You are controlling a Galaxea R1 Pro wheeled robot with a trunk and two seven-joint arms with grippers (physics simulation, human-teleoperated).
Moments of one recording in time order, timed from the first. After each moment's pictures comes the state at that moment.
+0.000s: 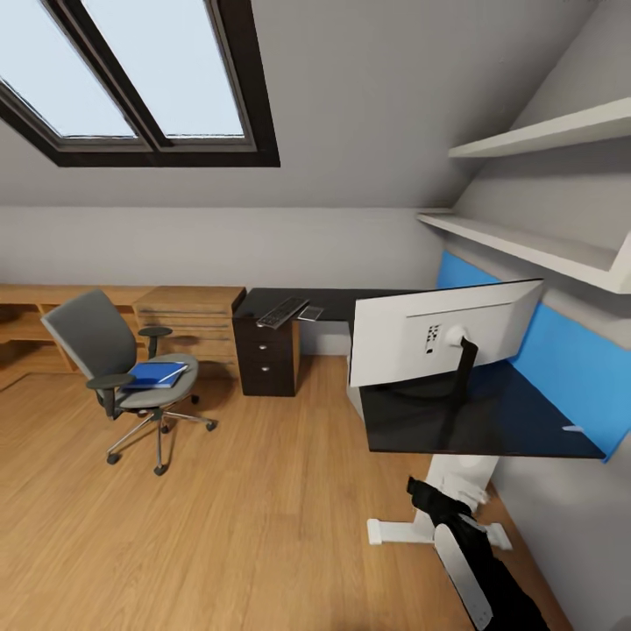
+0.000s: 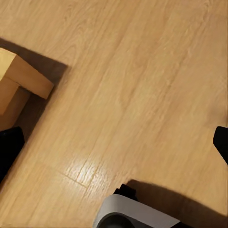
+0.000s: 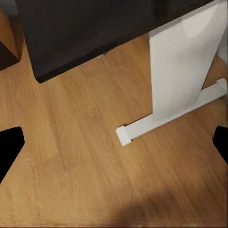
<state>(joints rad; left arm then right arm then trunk) 0.06 0.02 -0.35 -0.74 0.48 -0.18 0.57 -0.32 -0.02 0.09 -1.13 -0.53 0.31 -0.45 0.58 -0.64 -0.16</state>
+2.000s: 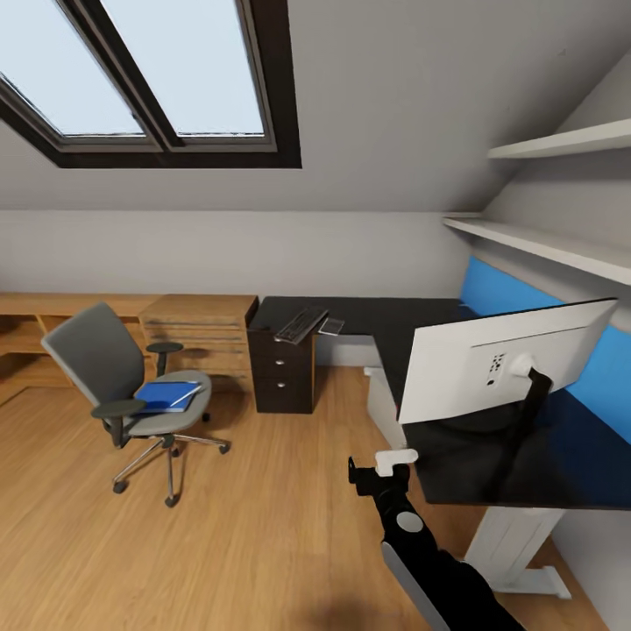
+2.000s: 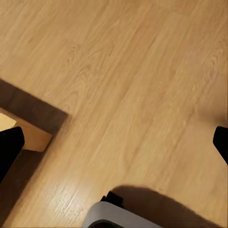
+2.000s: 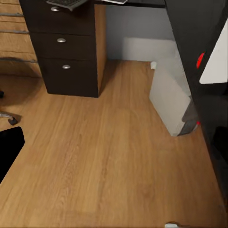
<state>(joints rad) 0.05 0.01 -0.26 -0.67 0.48 -0.28 0.43 -0.39 -0.05 0.57 -1.17 -0.35 0.19 -0.45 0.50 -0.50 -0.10</state>
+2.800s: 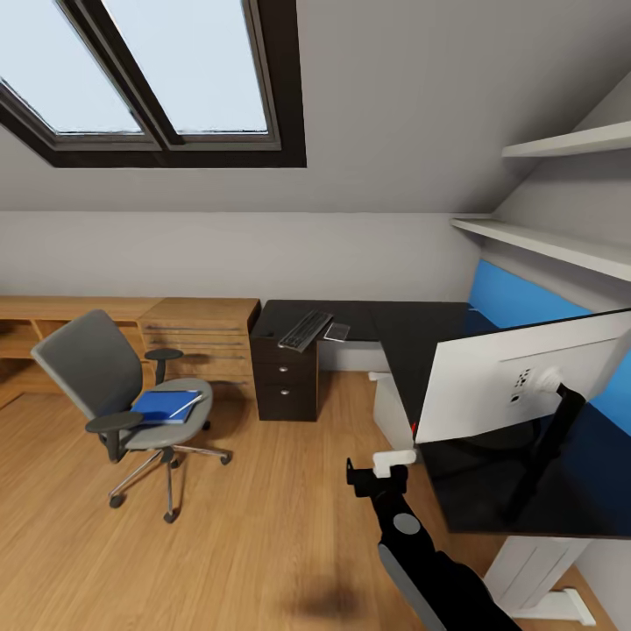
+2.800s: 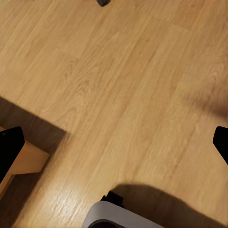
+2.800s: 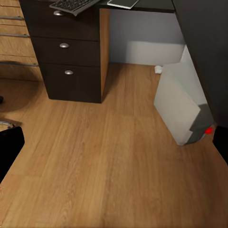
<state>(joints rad) 0.05 0.01 -0.26 -0.67 0.48 -0.28 0.43 -0.39 -0.05 0.58 -1.17 -0.35 0.19 -0.46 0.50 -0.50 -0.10</state>
